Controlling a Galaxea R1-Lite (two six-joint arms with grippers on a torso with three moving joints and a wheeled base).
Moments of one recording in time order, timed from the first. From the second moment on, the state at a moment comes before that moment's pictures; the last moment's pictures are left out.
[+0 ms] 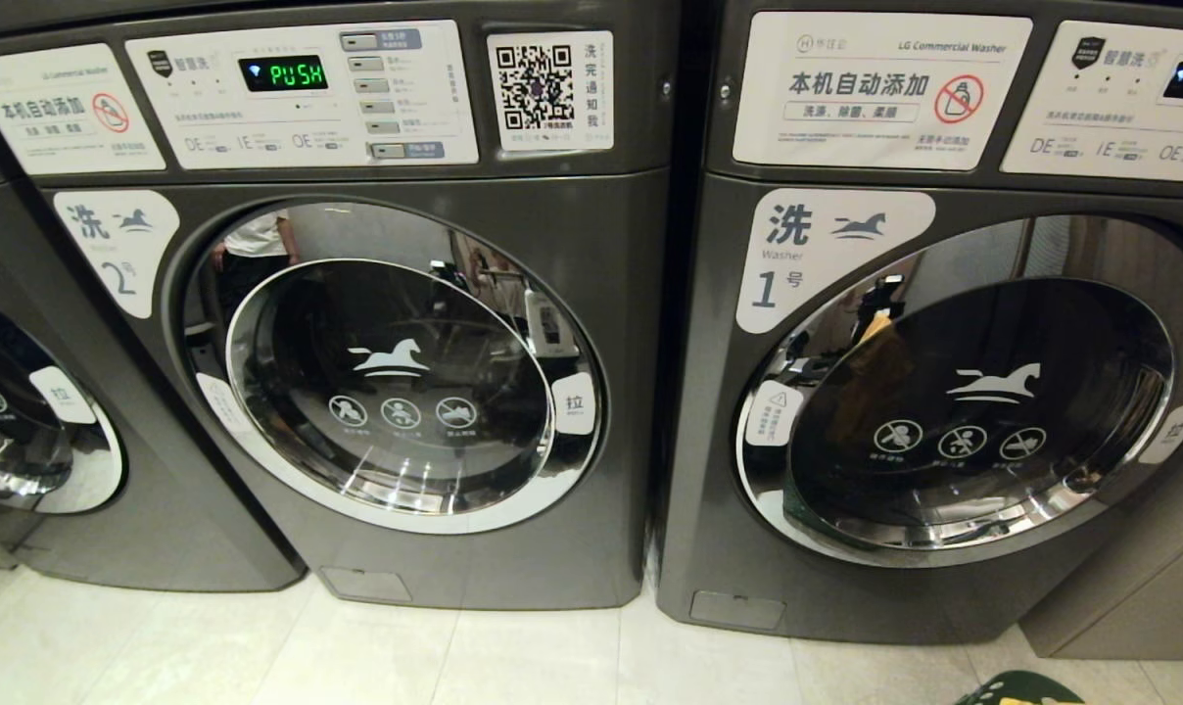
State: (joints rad) left arm -0.01 0.00 0.00 0.00 0.00 0.00; right arm 0.01 0.00 0.00 0.00 0.00 -0.01
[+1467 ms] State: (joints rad) left arm -0.01 0.00 0.00 -0.01 0.00 0.00; right arm 0.01 0.00 0.00 0.00 0.00 -0.01
